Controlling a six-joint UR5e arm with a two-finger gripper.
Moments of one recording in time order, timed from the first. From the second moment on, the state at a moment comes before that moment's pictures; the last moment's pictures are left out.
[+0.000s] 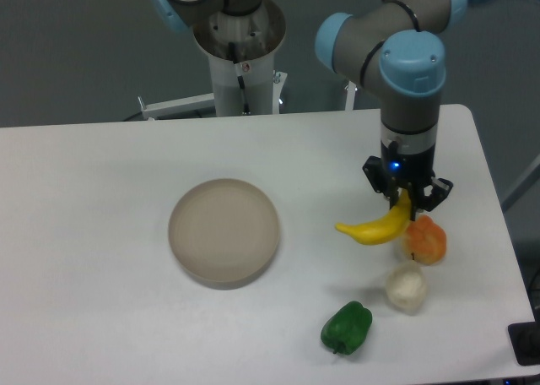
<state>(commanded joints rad) 2.46 -1.91 -1.58 -0.94 1.58 1.23</state>
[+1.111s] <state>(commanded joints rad) 2.45 -1.97 -1.53 -0.93 1.58 1.22</state>
